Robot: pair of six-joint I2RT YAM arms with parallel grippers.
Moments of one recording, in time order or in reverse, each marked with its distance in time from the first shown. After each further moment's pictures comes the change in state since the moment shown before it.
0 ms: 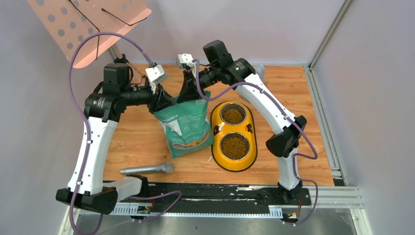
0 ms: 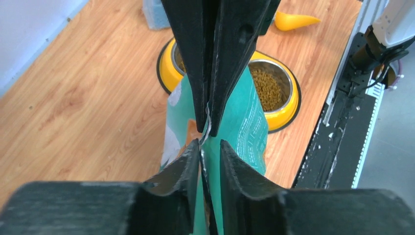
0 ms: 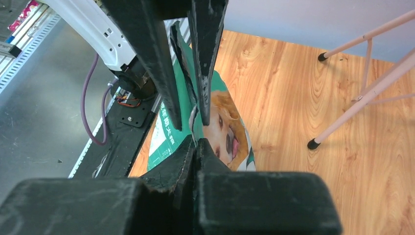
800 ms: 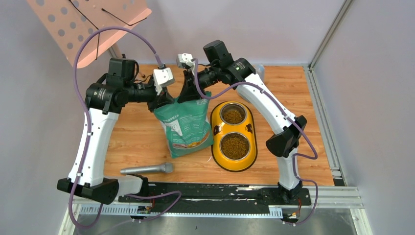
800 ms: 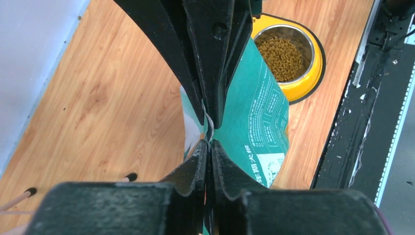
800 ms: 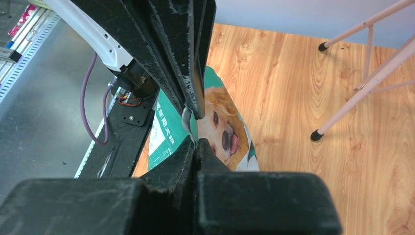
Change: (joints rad) left arm -0.066 0.095 0.171 -0.182 -0.102 0.220; right arm -0.003 0.000 0.006 -0.024 0.035 0.024
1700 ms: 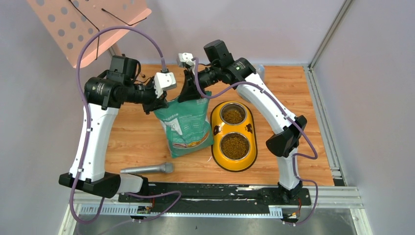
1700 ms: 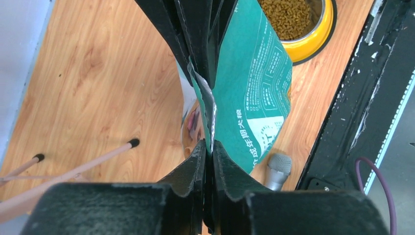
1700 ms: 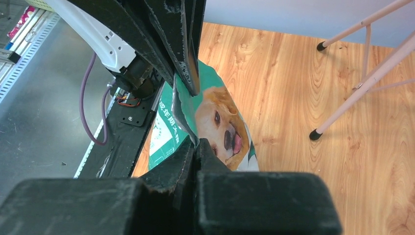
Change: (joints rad) left arm -0.011 0.069 0.136 -0.234 -0.121 0.129; right arm -0.006 0.000 -0.002 0.003 -0.002 0.009
